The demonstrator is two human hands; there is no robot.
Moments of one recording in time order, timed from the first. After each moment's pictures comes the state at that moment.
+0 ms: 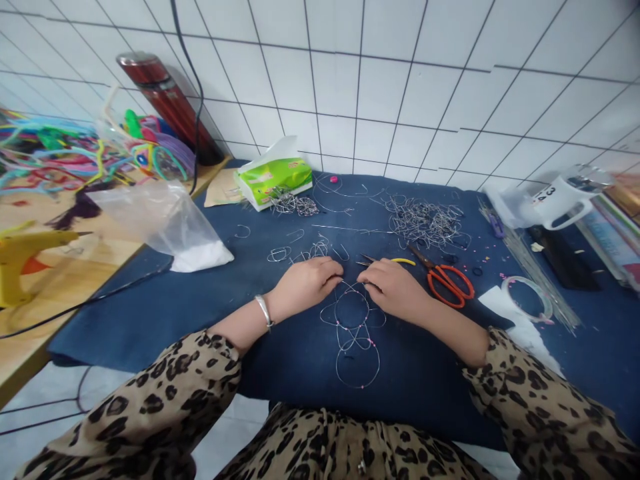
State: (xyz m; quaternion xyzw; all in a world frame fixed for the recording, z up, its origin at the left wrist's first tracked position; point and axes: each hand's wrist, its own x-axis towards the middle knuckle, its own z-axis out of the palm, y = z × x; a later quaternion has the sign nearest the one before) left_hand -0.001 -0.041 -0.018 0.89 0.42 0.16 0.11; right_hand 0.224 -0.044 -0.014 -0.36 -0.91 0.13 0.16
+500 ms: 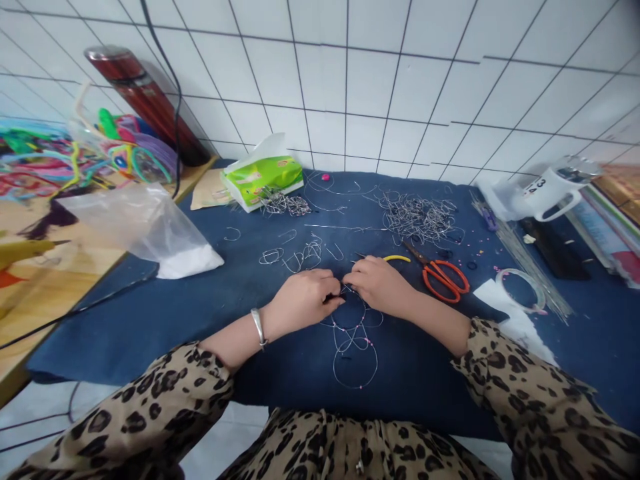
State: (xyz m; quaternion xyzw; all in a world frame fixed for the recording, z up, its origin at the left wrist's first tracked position) left_hand 0.009 -0.058 -0.016 0.91 0.39 0.12 0.11; right_hand 0.214 -0.037 -0.023 -0.34 -0.93 0.09 0.12
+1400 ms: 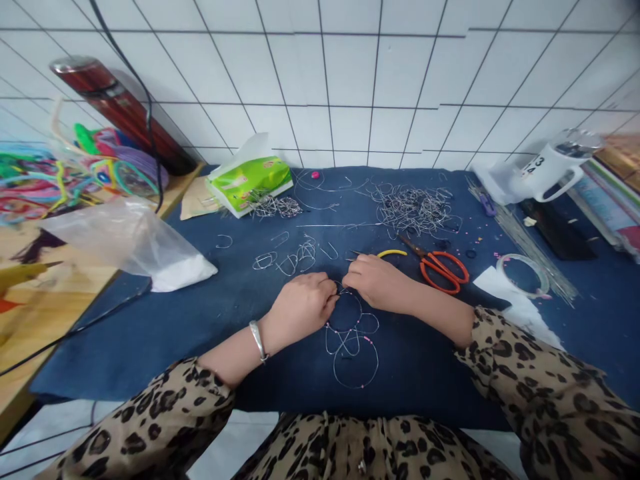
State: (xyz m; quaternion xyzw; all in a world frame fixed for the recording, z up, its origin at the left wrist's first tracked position) left_hand 0.020 -0.065 -0.015 0.90 0.42 0.06 0.06; right_hand 0.219 -0.034 -0.022 -0.28 -0.96 0.04 0.08
